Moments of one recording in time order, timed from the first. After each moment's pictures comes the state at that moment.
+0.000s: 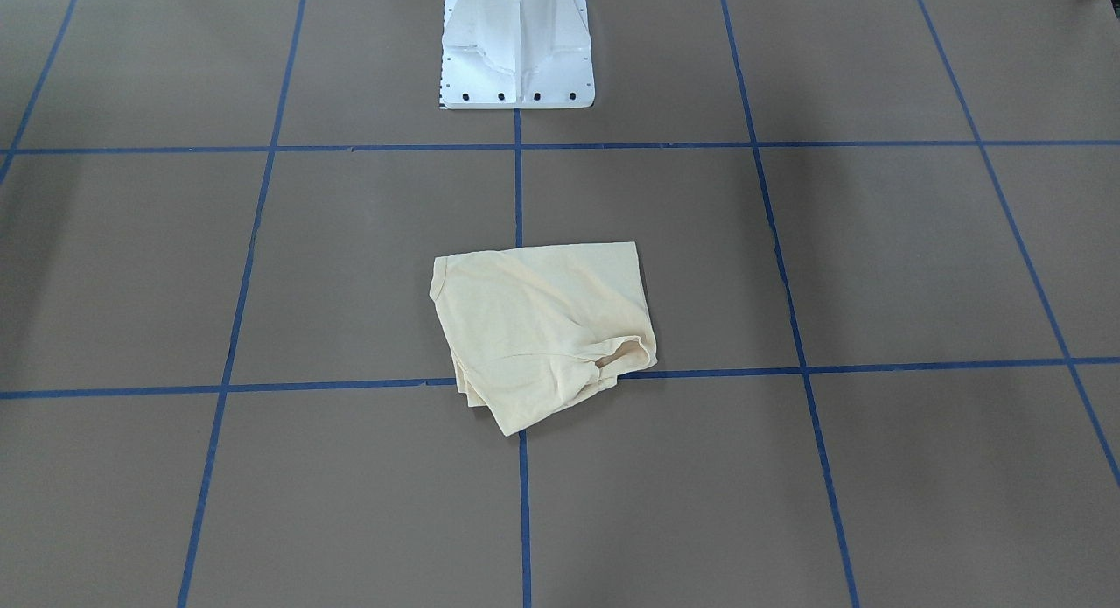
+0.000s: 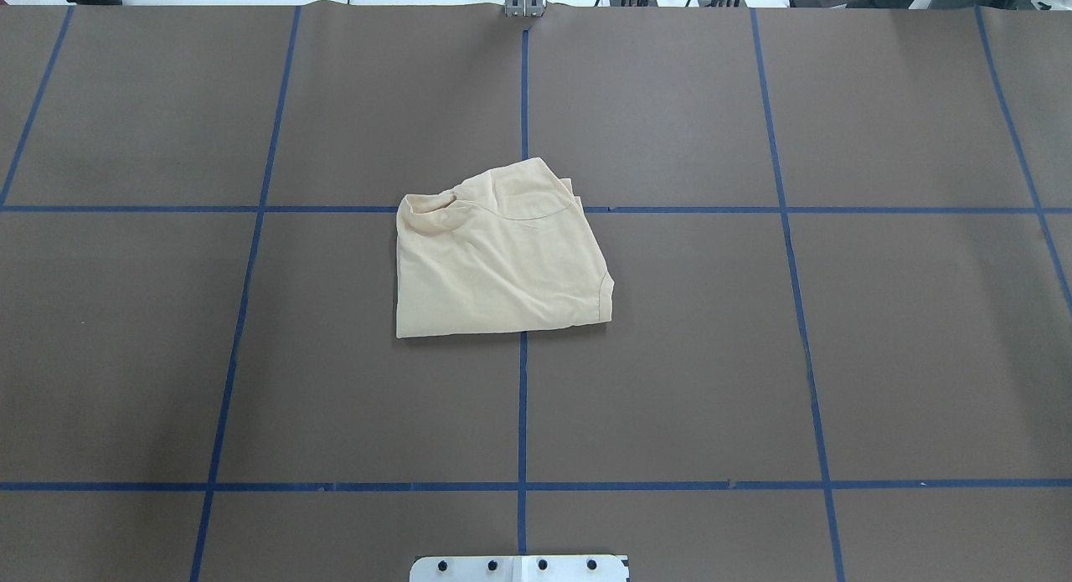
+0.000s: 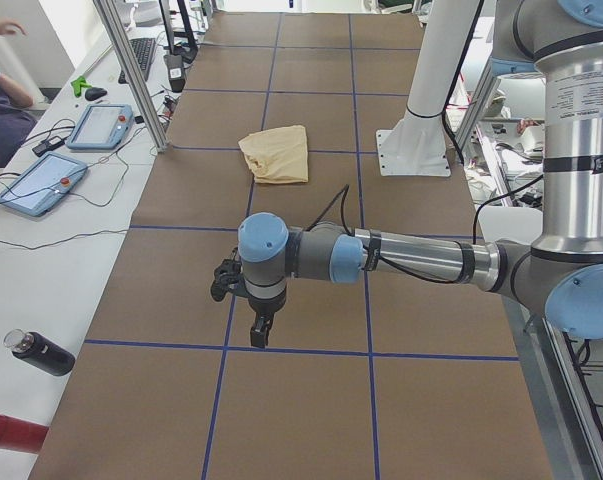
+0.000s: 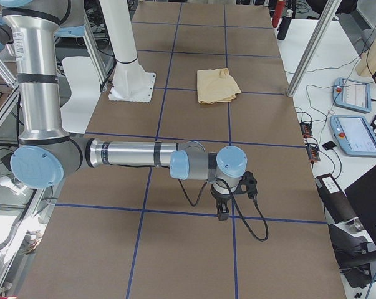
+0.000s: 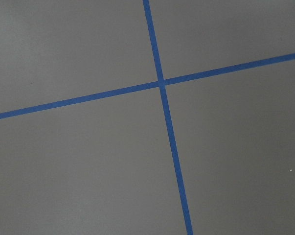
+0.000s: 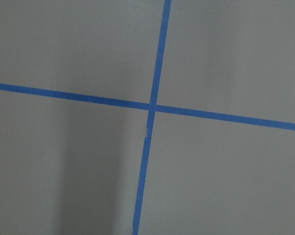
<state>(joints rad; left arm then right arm) -1.57 -1.48 -1.71 -1.64 -2.32 0.14 1.58 -1.54 1.57 -1.61 2.35 -0.13</state>
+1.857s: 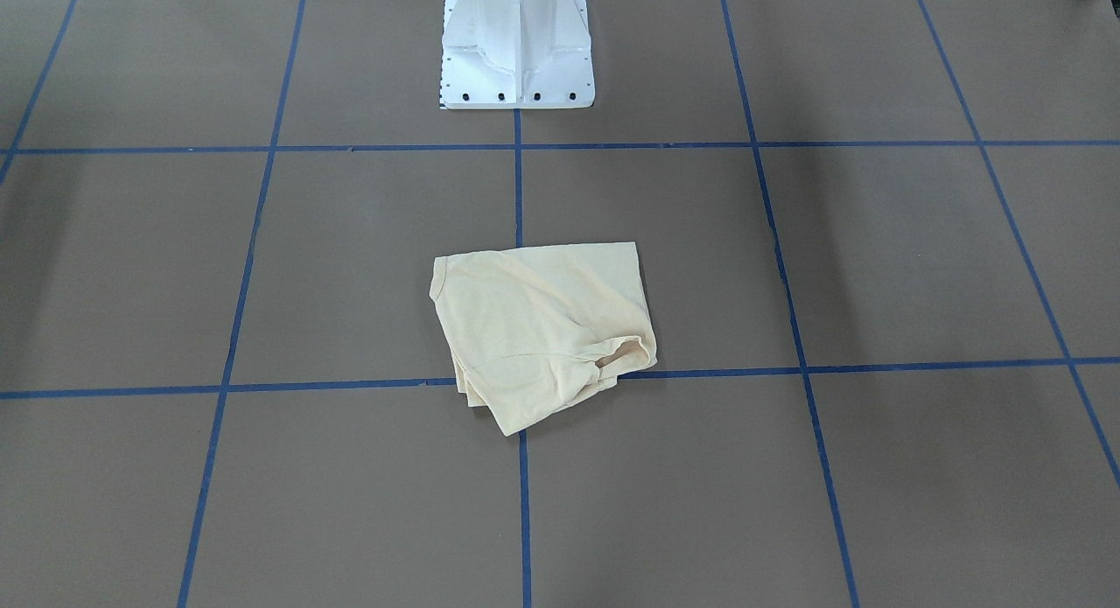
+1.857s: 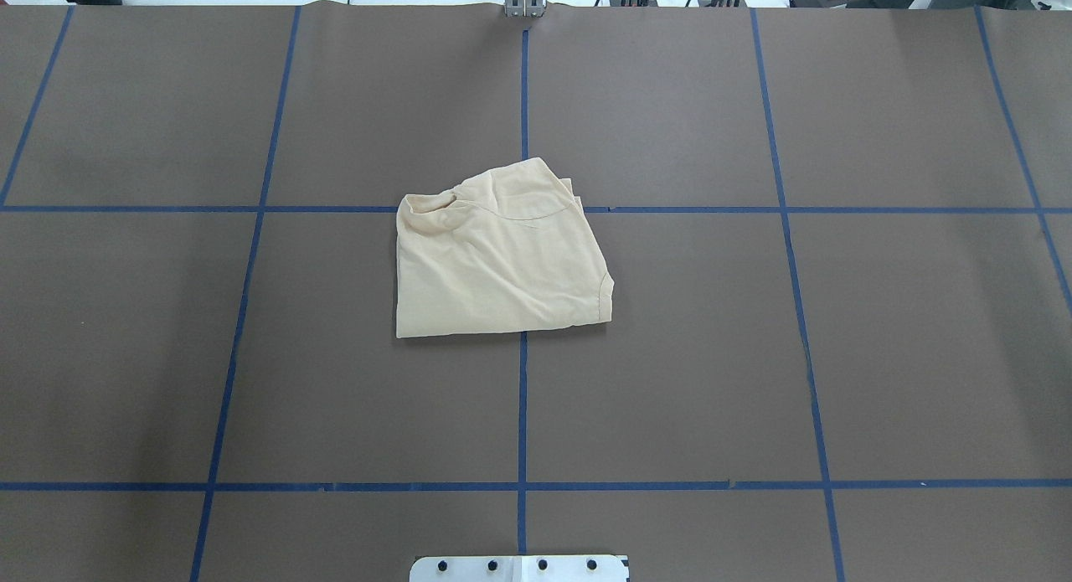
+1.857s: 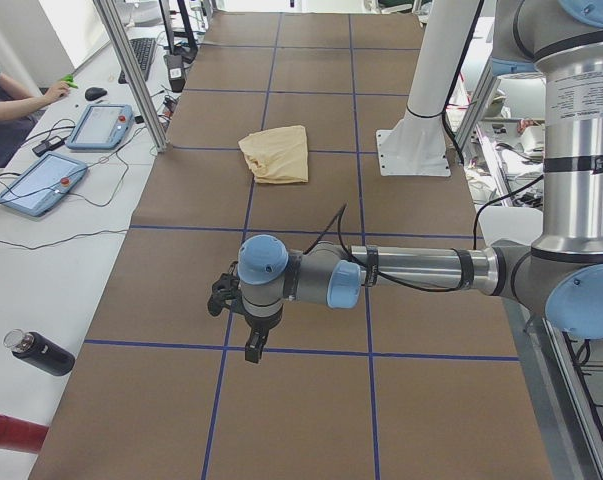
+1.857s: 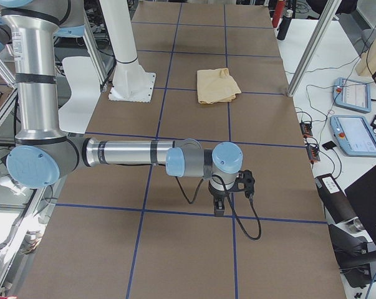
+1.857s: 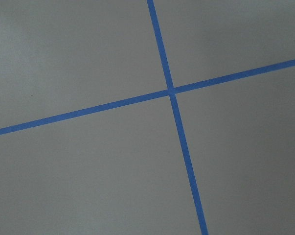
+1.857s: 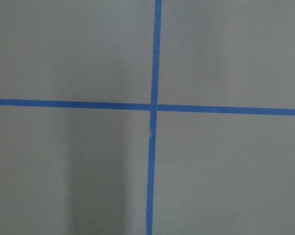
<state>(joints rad) -1.57 -1.48 -1.67 -1.69 -2.31 0.13 1.58 -1.56 1.61 -1.61 2.36 -0.03</state>
